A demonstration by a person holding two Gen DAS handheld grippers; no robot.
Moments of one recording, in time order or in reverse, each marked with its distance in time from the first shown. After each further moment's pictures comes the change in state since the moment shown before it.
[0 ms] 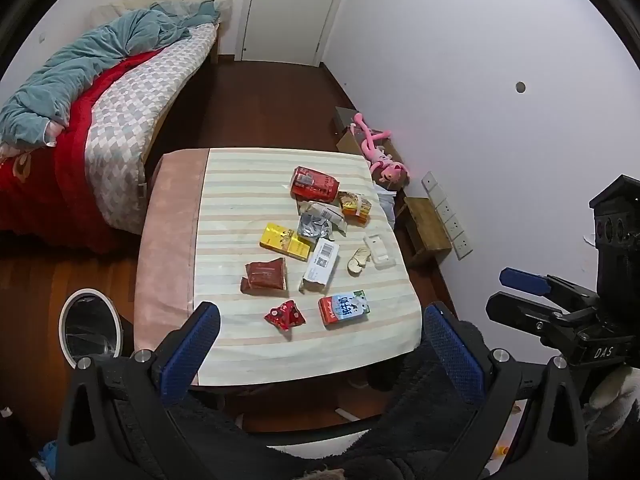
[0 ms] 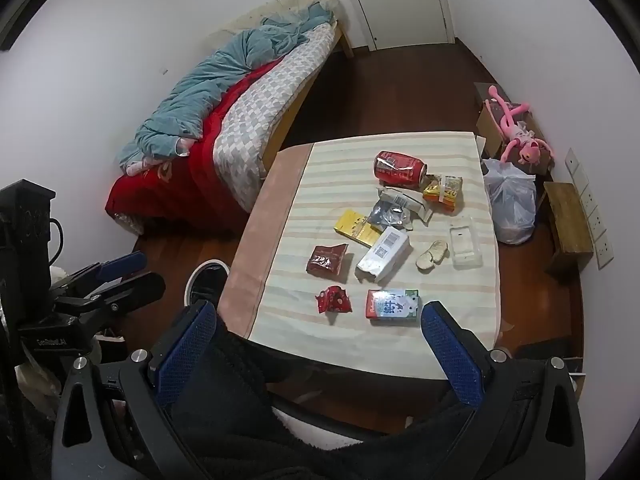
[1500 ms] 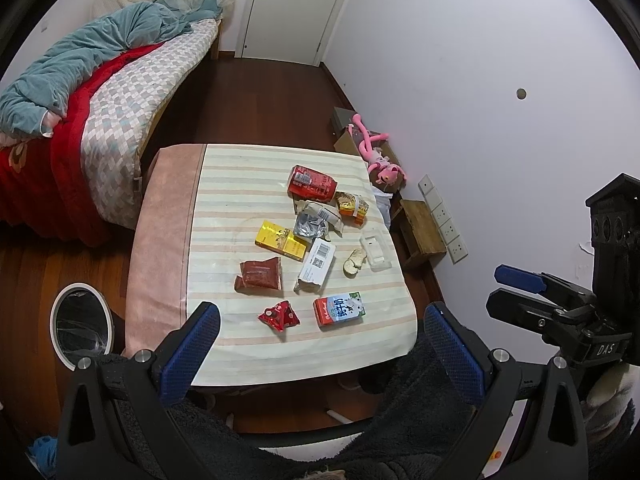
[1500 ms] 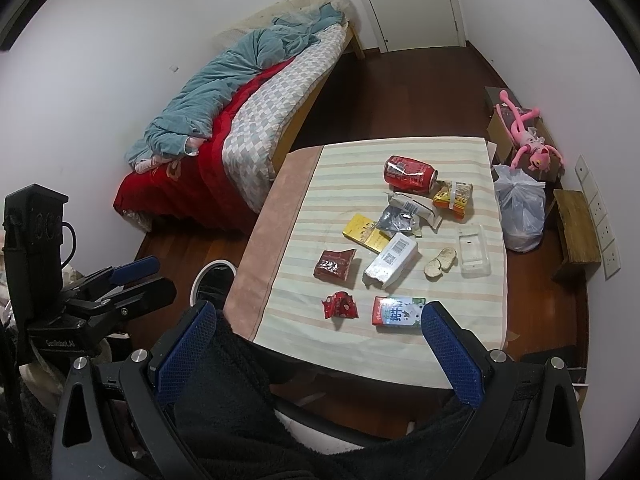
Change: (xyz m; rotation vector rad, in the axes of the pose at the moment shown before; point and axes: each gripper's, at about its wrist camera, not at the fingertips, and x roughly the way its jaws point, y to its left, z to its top) left arm 0.005 0.007 -0.001 -0.032 -0.009 -0.036; right arm 0.004 0.001 0.007 -0.012 -0.003 0.033
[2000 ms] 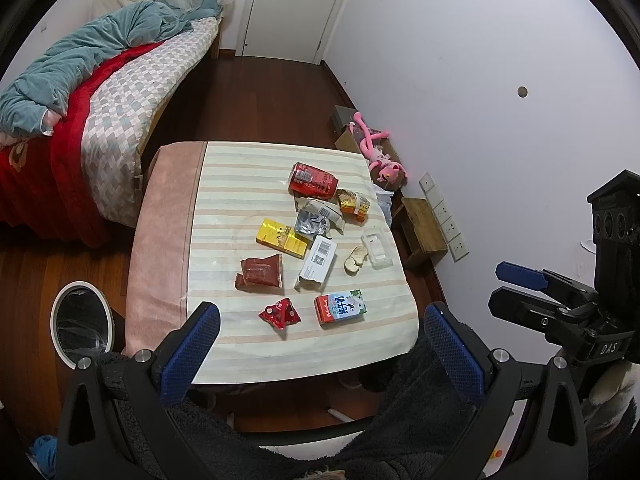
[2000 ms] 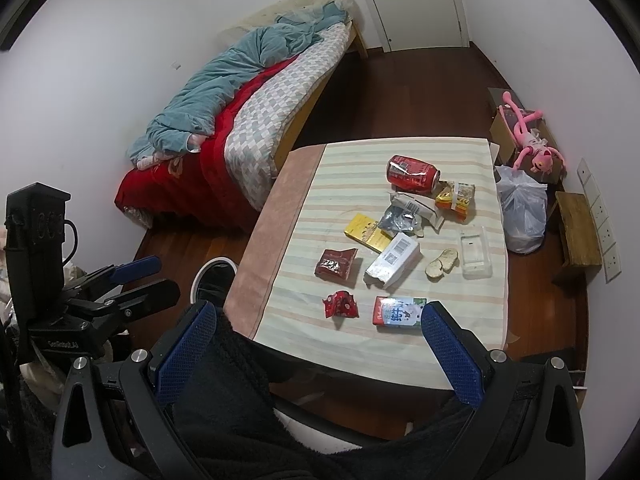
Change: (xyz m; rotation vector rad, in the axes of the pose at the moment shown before) left arm 0.000 0.000 -0.001 0.001 0.004 0.000; right arm 0.001 0.003 0.002 -0.005 0.003 0.004
